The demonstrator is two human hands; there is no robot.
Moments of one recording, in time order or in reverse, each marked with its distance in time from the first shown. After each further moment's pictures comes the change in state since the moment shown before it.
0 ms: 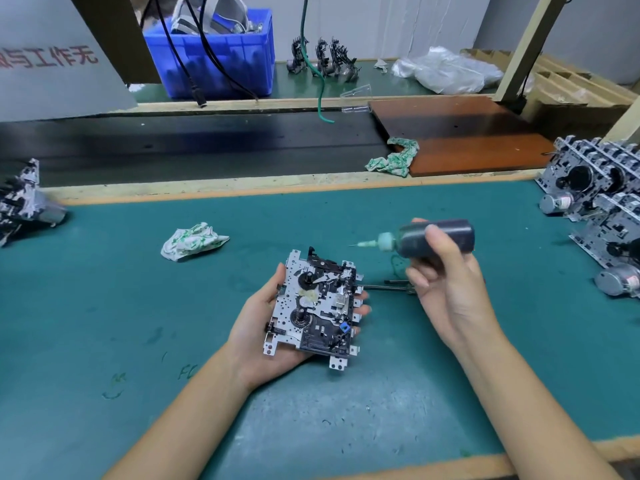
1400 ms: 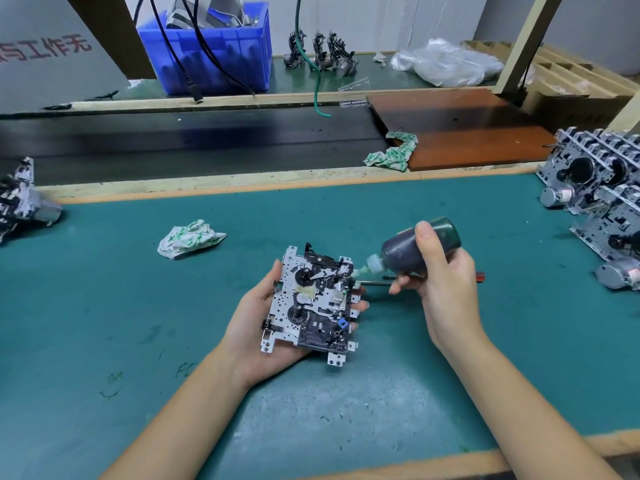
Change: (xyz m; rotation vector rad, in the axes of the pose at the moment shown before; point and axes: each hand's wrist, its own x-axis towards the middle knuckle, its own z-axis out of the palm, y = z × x) left_hand -0.001 -0.001 0.001 -0.005 0.000 0.002; right_hand -0.008 0.006 0.006 -0.336 0.084 -0.137
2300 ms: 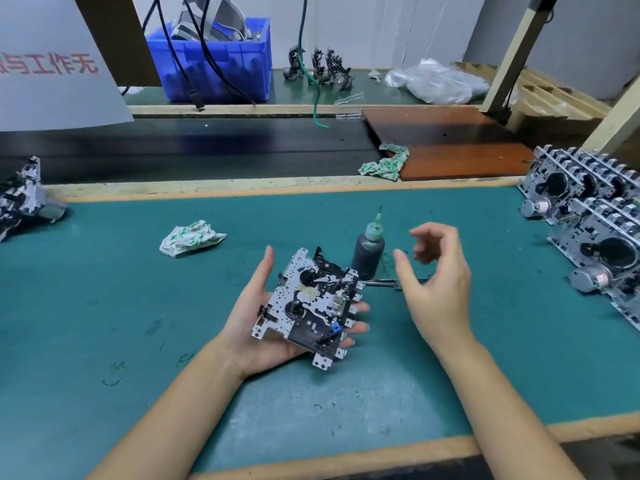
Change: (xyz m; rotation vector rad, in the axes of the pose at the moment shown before) left_hand -0.007 0.004 0.007 0.053 -0.286 -0.158; right_hand -0.004 0.003 -0.018 -0.709 -0.007 -0.558
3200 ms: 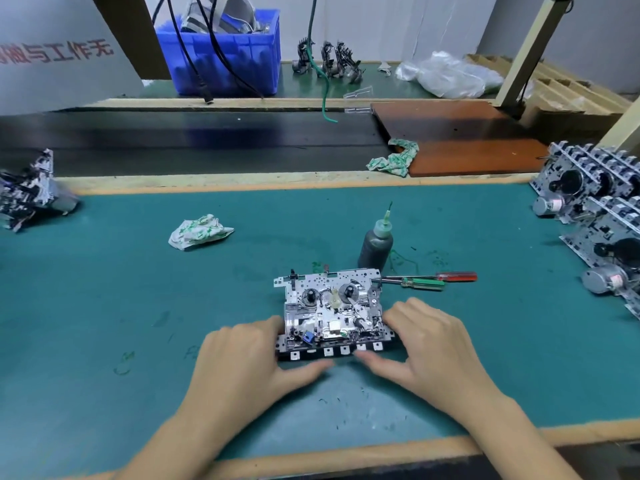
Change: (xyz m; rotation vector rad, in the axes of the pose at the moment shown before) left_hand -0.047 -0.038 0.025 2.192 1.093 0.109; right_hand -0.047 -0.007 -0.019 -0.589 -0.442 -0.453
